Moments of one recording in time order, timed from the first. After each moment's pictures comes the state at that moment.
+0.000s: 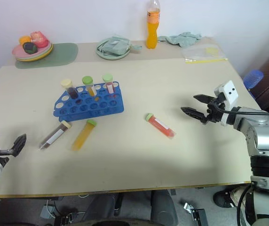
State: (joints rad) left arm 0.34 0.49 0.72 -0.55 -0.48 0.66 -0.28; right arm -0.41 -0.80 -0.19 0.11 0.41 0.50 0.99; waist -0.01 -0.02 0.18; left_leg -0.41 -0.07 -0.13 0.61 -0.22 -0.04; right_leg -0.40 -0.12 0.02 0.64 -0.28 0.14
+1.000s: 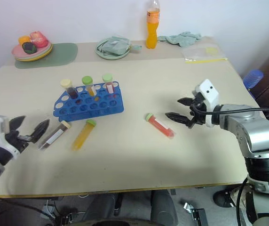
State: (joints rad) left arm 0.22 0.53 0.58 -0.63 -0.59 0.65 -0.41; right arm -0.46 -0.84 -0.07 -0.26 0.49 0.90 0.89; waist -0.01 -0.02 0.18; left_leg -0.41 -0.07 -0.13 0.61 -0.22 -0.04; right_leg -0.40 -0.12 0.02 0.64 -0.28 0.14
